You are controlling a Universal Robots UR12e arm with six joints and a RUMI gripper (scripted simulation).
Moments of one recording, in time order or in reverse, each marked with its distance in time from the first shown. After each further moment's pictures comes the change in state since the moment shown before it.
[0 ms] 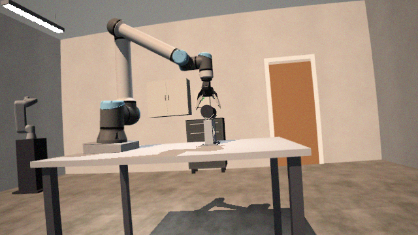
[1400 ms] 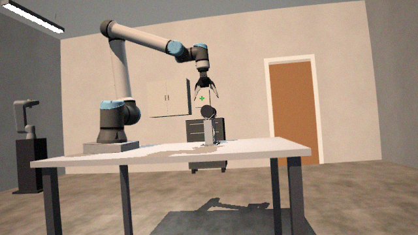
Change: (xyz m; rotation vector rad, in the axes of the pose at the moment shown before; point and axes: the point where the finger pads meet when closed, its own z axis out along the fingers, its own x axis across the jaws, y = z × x) arm 0.007 -0.008 -0.064 -0.006 -0.042 -0.096
